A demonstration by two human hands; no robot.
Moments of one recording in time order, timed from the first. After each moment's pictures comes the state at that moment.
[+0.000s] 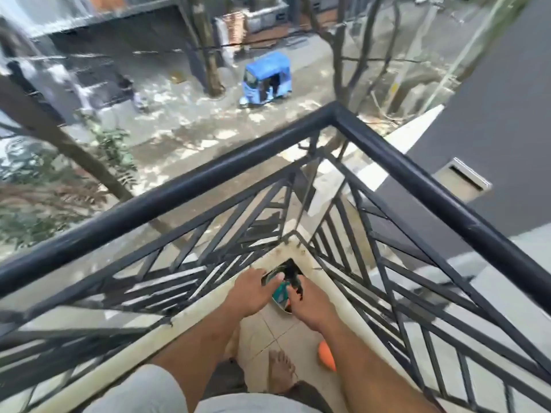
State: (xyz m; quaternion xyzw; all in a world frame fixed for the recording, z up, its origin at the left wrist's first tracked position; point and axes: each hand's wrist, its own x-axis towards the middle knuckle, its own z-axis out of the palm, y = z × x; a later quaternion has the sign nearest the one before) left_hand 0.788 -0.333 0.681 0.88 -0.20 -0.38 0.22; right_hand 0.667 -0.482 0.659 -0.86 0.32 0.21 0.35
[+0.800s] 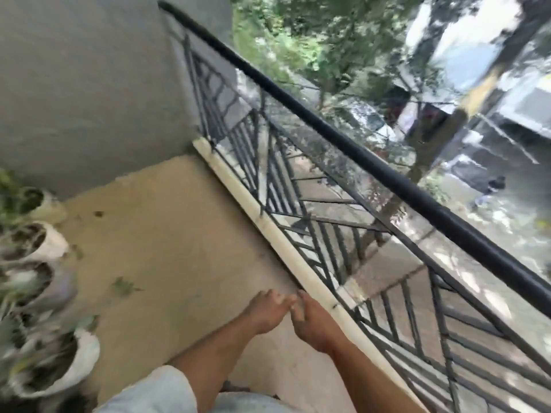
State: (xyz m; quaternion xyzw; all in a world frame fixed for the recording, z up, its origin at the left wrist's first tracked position) left_hand 0.513 0.075 0.706 0.75 0.44 -0.18 0.46; right_hand 0.634 -0.044 0.714 -0.82 -0.41 0.38 0.12
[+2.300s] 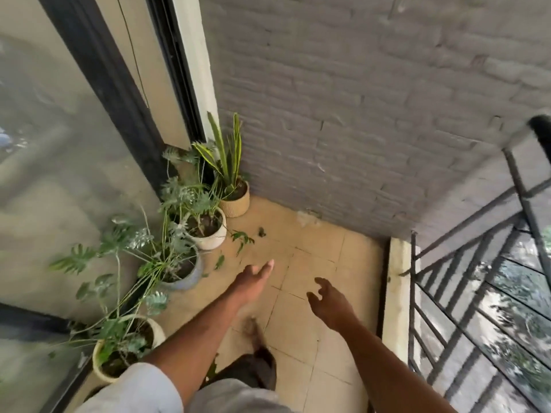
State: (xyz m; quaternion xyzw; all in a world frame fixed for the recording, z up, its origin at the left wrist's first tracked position) left_hand 0.199 0.756 0.692 0.30 0.78 0.20 0.51; right_hand 0.442 0.812 0.707 -0.58 -0.71 0.39 -0.06
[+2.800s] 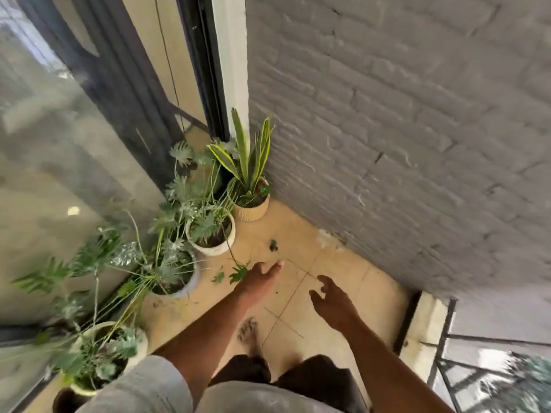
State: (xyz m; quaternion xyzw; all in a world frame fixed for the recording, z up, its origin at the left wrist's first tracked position) left_hand 0.092 1.010 0.651 0.20 0.81 0.21 0.52; right_hand 0.298 1.108 0.658 -0.53 -0.73 0.40 -0.15
